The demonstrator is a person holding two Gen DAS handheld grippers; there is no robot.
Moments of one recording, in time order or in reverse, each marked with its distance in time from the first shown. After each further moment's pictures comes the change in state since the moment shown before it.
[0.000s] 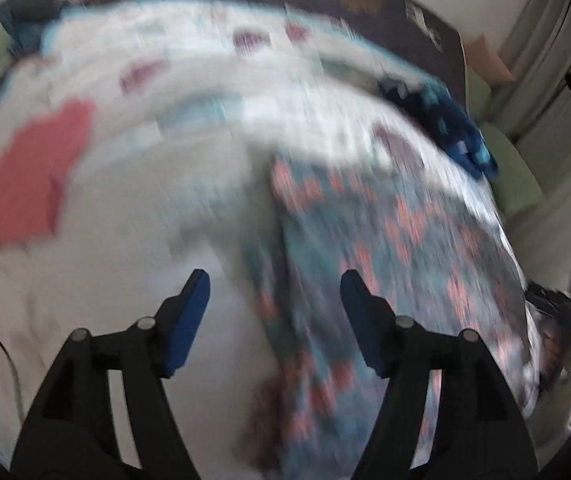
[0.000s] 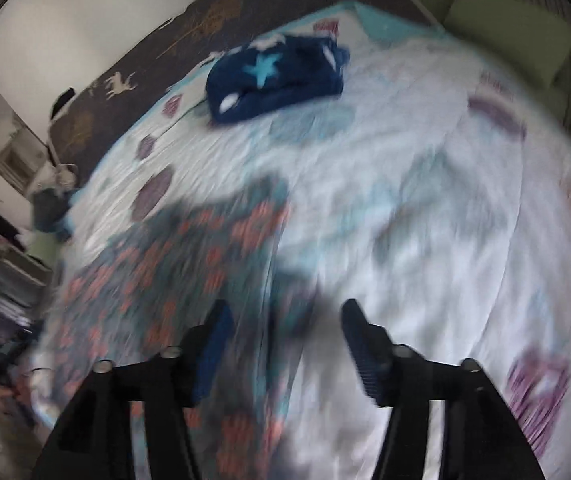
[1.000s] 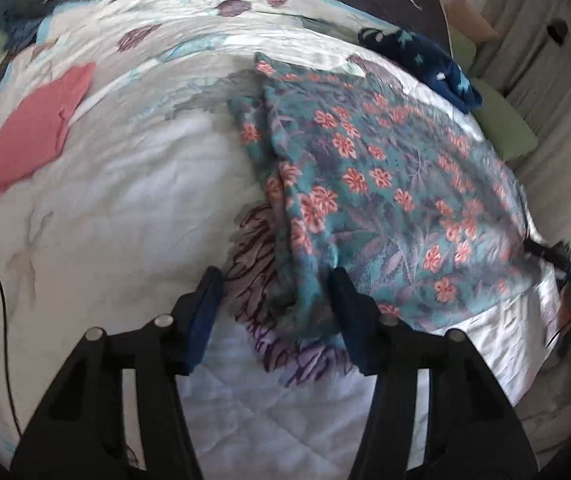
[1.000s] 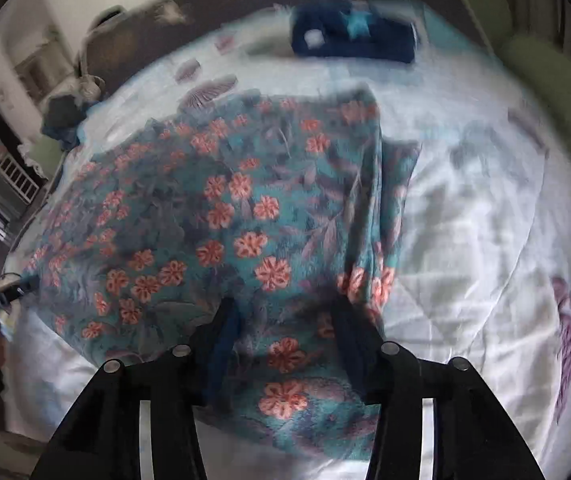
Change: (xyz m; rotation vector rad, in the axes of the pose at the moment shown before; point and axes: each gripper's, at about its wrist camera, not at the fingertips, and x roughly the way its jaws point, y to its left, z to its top) left arm -0.017 -0.018 -0.090 0.070 0.024 0.021; right arm 0.011 0.070 -0.077 -0.301 0.017 -0.110
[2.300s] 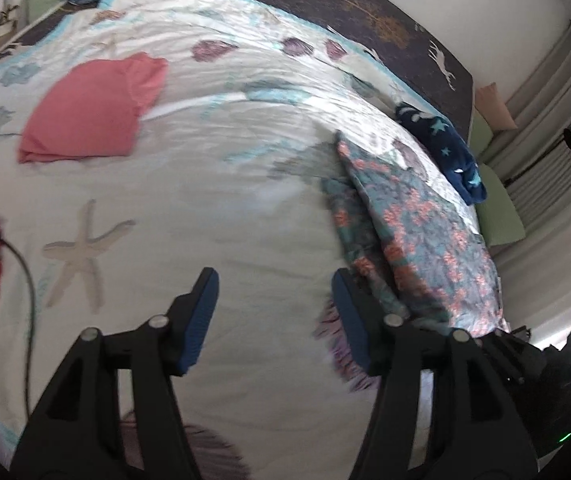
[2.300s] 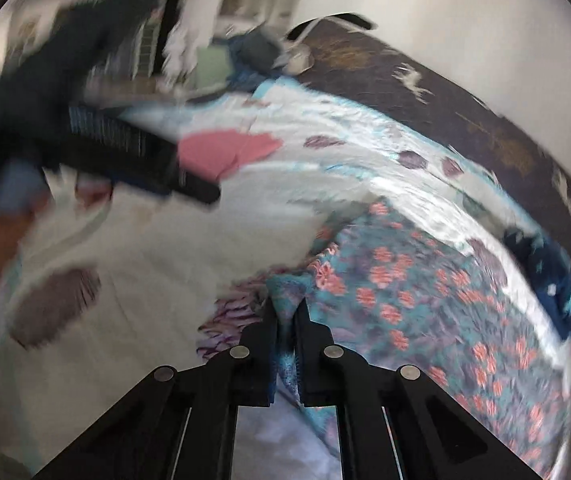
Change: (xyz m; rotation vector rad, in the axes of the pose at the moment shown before) left arm -0.044 0.089 0.023 -0.237 -0.101 -0.091; right arm 0.039 0.353 -0.038 -0.712 -0.220 0.064
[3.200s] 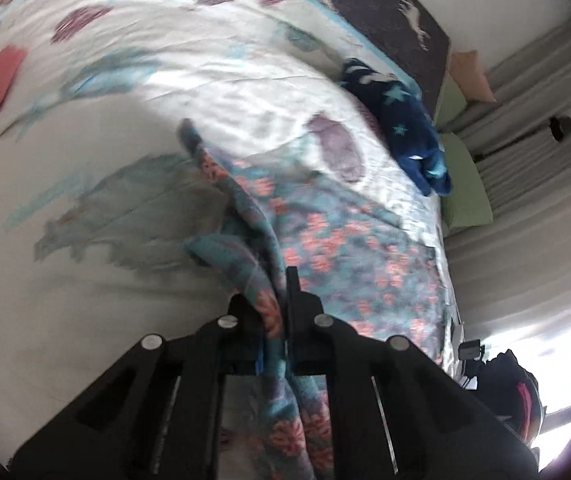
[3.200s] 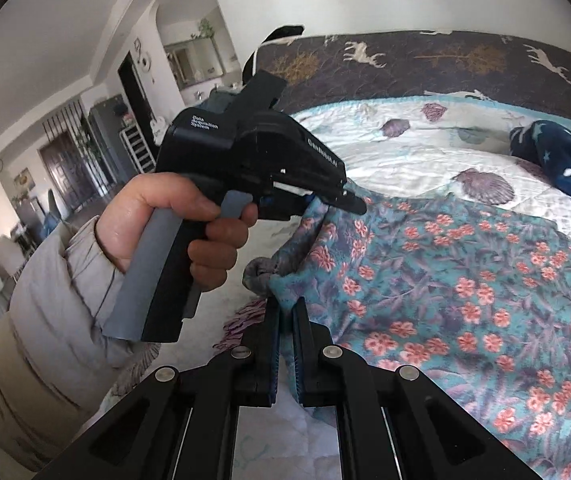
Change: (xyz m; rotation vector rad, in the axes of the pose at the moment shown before) left arm 0.109 -0.143 0.085 0.023 0.206 -0.135; right arm -0.049 -0.100 -0.022 0.429 -0.085 0.272
